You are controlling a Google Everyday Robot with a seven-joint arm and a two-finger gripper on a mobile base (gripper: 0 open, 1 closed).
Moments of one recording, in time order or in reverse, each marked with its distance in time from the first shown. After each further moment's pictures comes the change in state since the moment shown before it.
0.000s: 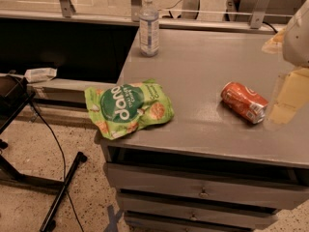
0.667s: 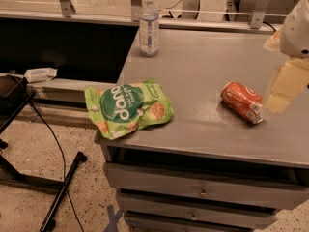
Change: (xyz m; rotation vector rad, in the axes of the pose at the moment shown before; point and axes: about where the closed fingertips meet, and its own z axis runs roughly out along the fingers) arm 0.003 -0.020 0.008 -0.024 0.006 0.069
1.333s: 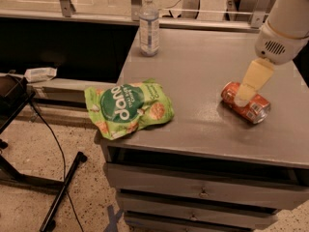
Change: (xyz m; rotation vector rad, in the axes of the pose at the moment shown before) arm 0.020 -0.064 0.067 0.018 0.155 0.345
